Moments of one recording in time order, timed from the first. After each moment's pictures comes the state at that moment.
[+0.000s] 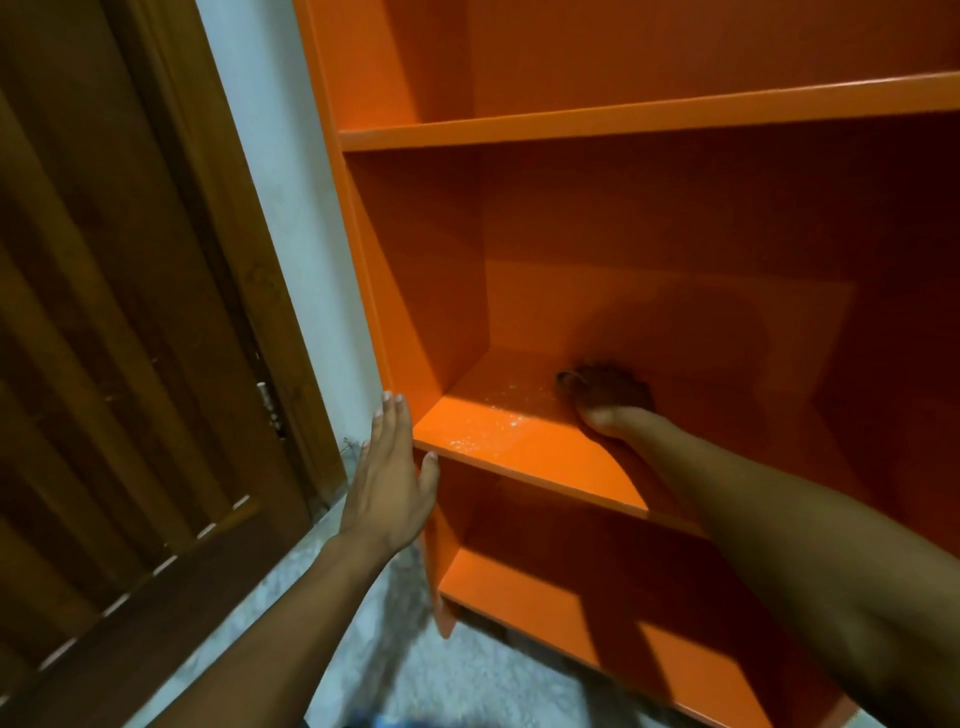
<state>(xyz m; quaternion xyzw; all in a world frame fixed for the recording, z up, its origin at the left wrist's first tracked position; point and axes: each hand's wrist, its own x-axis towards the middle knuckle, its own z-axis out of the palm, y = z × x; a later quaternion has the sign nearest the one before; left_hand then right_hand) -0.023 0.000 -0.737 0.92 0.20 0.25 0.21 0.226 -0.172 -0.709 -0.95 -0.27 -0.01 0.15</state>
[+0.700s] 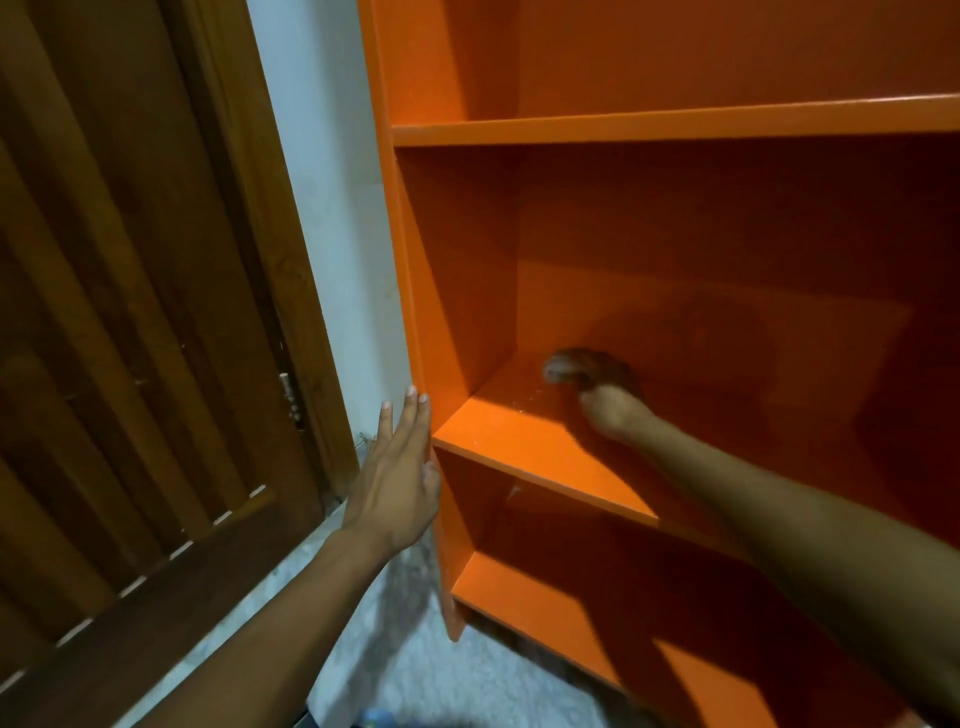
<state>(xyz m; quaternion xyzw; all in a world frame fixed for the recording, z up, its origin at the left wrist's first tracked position) -0.035 0.021 -0.733 0.94 0.18 0.23 0.19 0.215 -0.141 -0.702 -0.80 -0.44 -0.03 0.41</state>
